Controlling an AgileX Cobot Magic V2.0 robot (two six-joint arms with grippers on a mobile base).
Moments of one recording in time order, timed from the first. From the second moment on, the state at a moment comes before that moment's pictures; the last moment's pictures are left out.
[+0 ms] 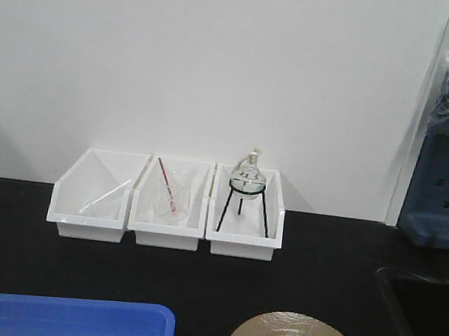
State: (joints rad) left arm -0.02 -0.01 0.03 0.00 0.21 0.02; right arm 0.04 0.05 0.03 -0.17 0.10 0.07
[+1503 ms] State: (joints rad) left arm -0.02 -0.01 0.01 0.00 -0.13 0.01; right arm 0.04 0.05 0.01 -0.17 -0.31 0.12
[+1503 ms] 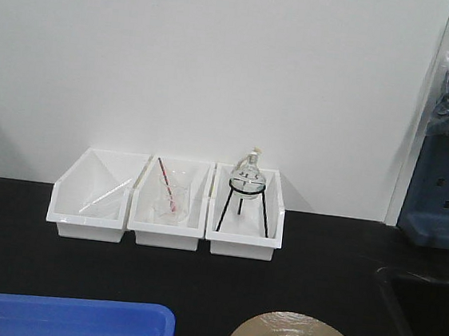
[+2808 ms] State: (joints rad) left arm -0.02 0.38 -0.40 0.00 0.31 0.02; right arm 0.04 0.80 -0.43 0.25 0.36 0.27
